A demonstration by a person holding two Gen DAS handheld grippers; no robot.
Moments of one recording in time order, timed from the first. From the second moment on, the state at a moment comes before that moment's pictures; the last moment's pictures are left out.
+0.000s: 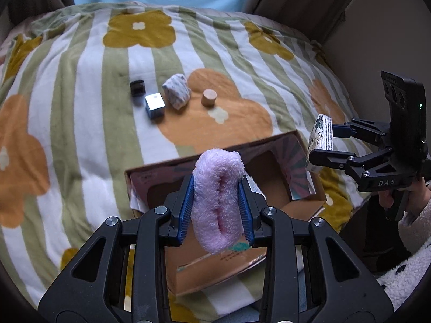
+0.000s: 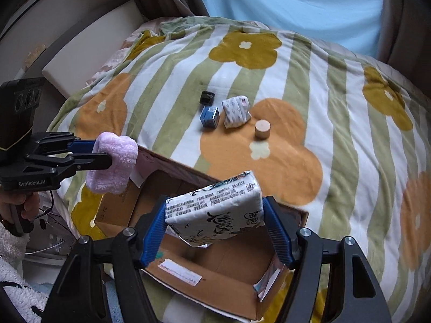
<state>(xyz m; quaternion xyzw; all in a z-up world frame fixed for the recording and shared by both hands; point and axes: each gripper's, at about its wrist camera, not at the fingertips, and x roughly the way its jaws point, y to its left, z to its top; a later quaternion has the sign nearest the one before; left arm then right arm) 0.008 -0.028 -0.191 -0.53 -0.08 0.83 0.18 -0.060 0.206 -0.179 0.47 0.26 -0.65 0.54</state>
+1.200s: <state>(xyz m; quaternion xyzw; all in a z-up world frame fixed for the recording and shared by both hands) 0.022 0.000 -0.249 -0.56 -0.04 0.81 0.17 -0.057 0.242 -0.255 0.58 0.23 -0.66 0.42</state>
